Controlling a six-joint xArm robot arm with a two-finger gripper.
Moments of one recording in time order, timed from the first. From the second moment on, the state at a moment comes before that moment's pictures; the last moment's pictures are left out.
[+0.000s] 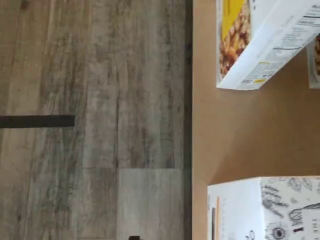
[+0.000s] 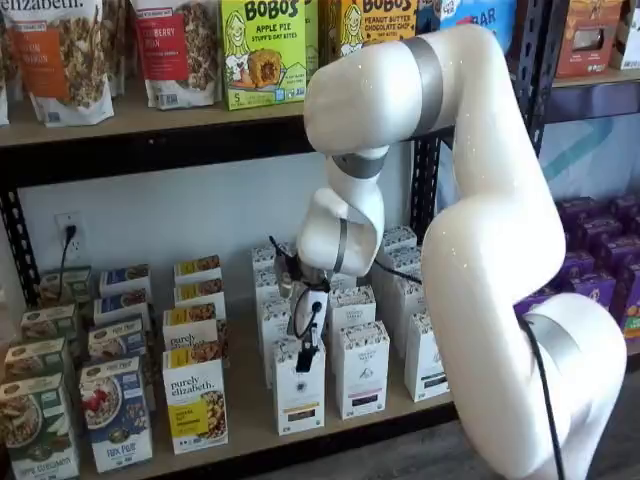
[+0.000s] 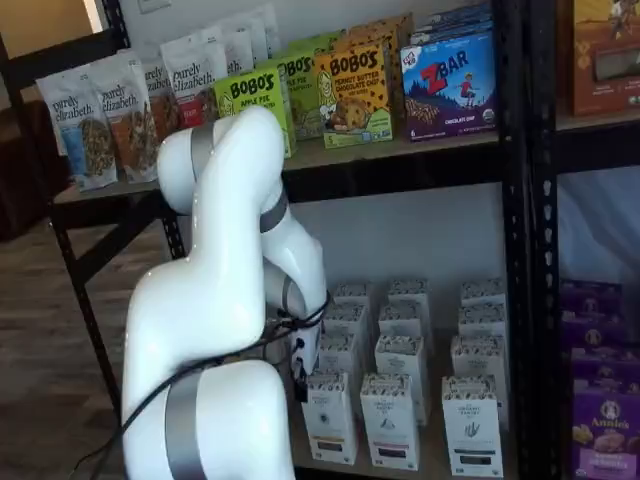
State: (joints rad) arm 0.28 0.78 -1.22 0.57 0.38 -1.81
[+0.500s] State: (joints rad) arm 0.26 0.85 -1.30 0.56 0.37 -1.81
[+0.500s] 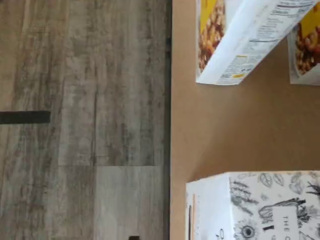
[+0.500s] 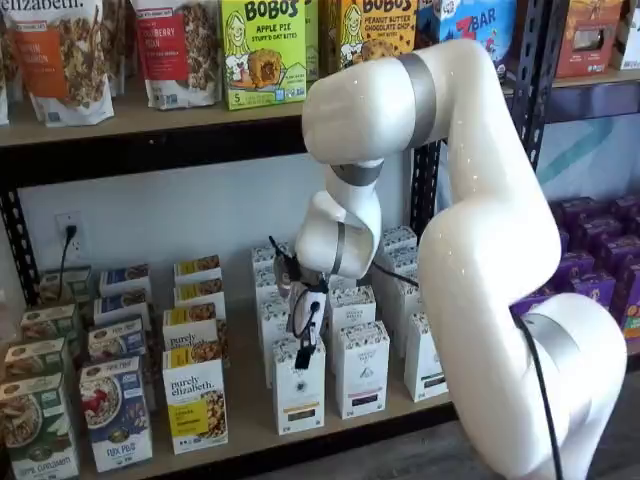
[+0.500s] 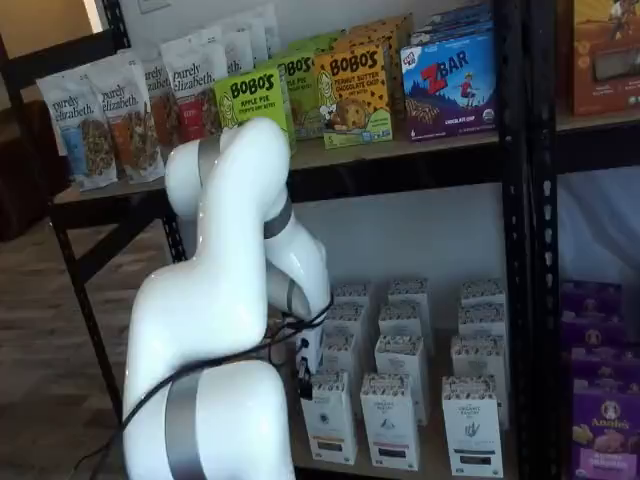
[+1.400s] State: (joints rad) arm 0.24 0.99 -1.48 0.51 0.39 -1.79
